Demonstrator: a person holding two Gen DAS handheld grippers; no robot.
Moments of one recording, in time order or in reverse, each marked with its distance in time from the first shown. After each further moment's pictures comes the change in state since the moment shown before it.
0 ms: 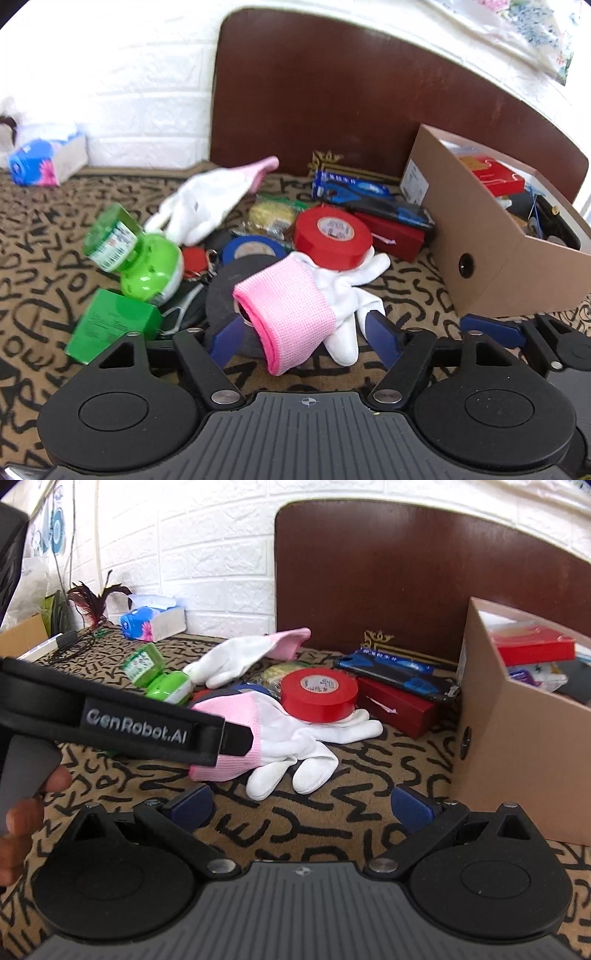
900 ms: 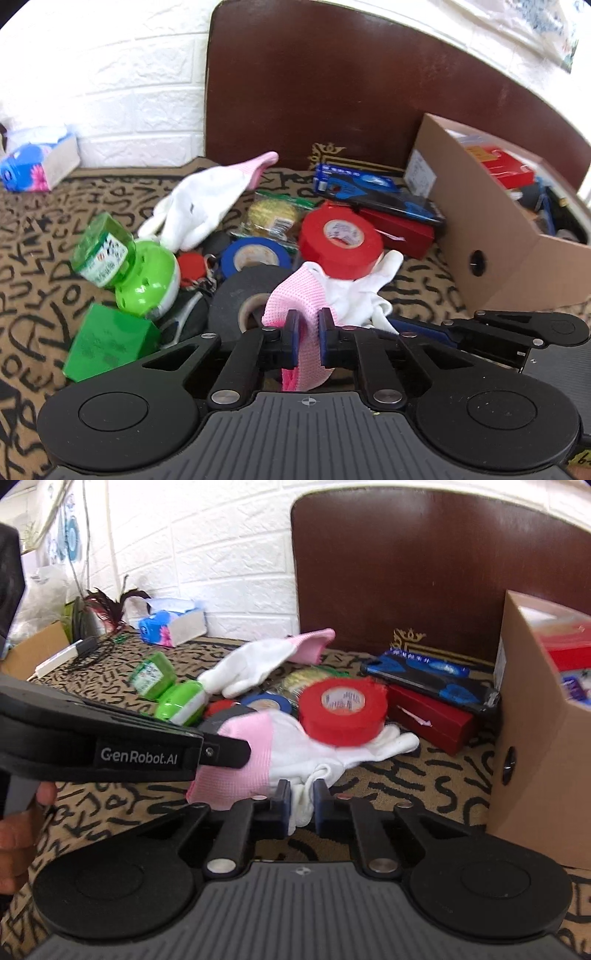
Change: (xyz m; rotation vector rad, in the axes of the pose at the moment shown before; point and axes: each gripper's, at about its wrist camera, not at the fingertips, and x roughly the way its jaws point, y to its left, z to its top) left arm 0.005 0.002 0.008 0.019 0.036 -0.015; right arm 0.015 -0.007 0.013 -0.001 -0.011 0.121
